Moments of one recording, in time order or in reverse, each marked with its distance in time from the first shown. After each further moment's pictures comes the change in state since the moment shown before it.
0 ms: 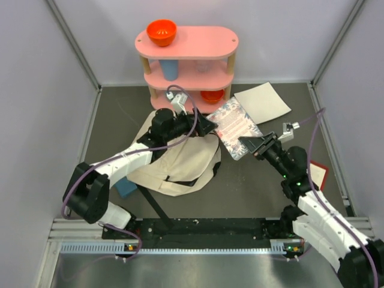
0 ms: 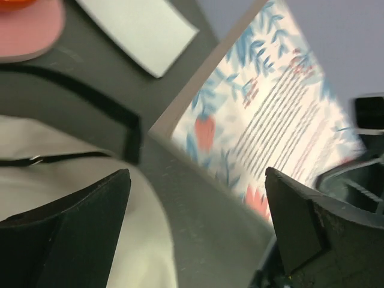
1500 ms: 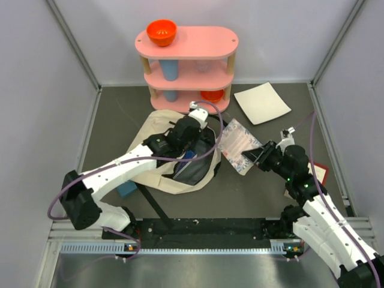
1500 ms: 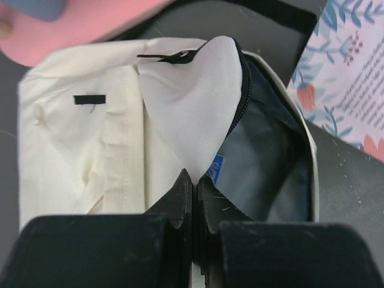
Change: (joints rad) left arm -0.320 -0.062 0.286 -0.946 -0.818 0.659; right arm -0.001 -0.176 0.114 -0.719 0.124 -0.174
